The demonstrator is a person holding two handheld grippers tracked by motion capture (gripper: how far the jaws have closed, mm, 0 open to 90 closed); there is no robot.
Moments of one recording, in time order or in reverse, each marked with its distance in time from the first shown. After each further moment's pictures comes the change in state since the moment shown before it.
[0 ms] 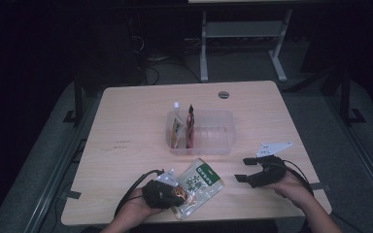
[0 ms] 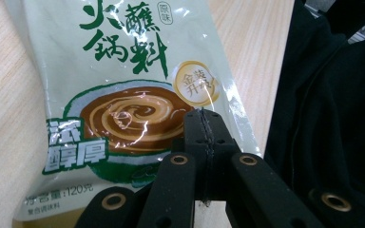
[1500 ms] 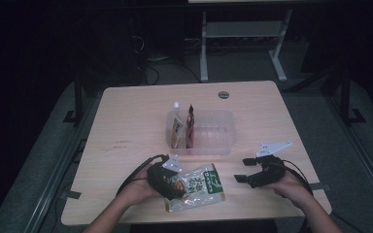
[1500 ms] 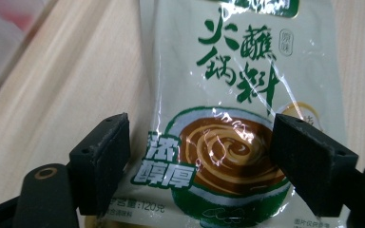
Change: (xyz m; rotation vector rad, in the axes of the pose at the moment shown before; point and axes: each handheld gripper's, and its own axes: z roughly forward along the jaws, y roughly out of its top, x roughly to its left) left arm 0.044 0.020 0.010 0.021 0.110 0.147; right arm -0.001 0.000 0.002 0.007 0.016 0.014
